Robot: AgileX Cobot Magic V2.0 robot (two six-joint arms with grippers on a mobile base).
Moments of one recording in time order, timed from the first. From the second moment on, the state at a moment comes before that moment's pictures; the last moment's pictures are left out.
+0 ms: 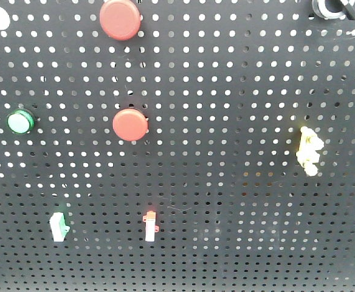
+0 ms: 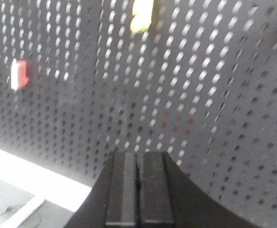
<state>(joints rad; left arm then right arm) -0.52 0.61 -0.40 -0.81 0.18 0.83 0.17 0.10 -0.43 0.36 0.49 -0.50</state>
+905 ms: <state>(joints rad) -0.25 0.13 0.03 -0.28 -0.14 0.30 0.17 0.10 -0.43 0.36 0.49 -0.50</state>
